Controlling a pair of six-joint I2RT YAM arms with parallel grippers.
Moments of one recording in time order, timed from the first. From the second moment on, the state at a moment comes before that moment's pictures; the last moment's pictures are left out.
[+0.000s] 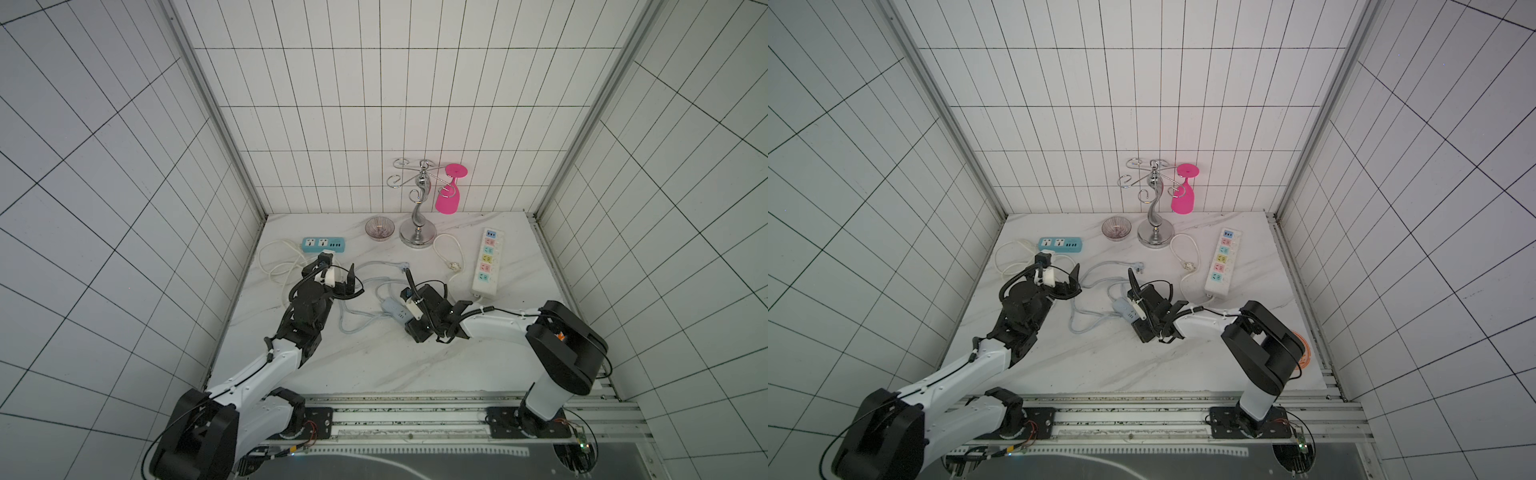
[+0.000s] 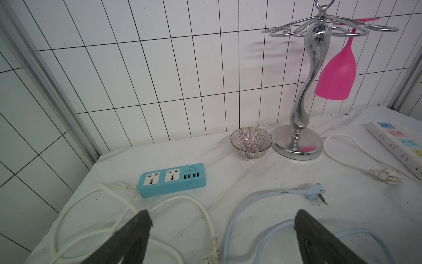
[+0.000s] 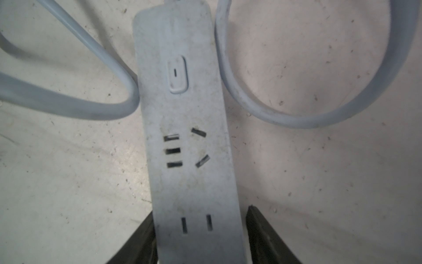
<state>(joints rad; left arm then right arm) -0.37 1.06 0.44 0.51 -0.21 0.03 0.84 1.69 0.85 -0.21 -0.02 0.14</state>
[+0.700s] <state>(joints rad) -0.37 1.07 0.44 0.51 -0.20 0.03 0.84 1.69 0.85 -0.23 -0.02 0.21</state>
